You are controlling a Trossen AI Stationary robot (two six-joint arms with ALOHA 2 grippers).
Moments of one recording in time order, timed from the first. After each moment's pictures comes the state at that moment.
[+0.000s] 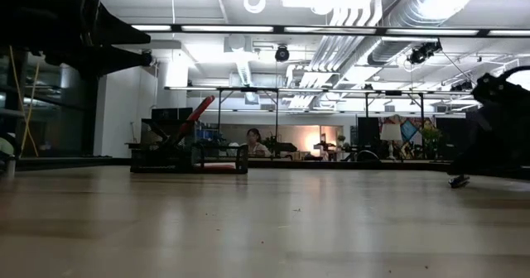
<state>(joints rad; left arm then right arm) -0.24 0.49 0.05 0.42 -0.79 -0.24 0.71 1.37 0.18 -0.16 0.99 1.50</state>
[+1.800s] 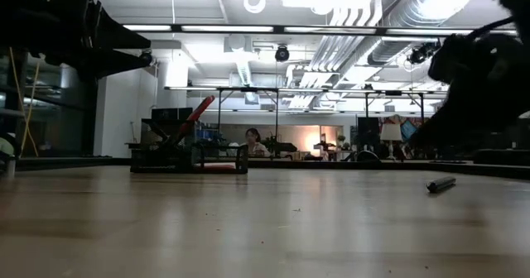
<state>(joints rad) -0.24 0.49 0.05 0.39 -0.82 -0.23 0.49 1.34 0.18 0.58 0.52 0.77</state>
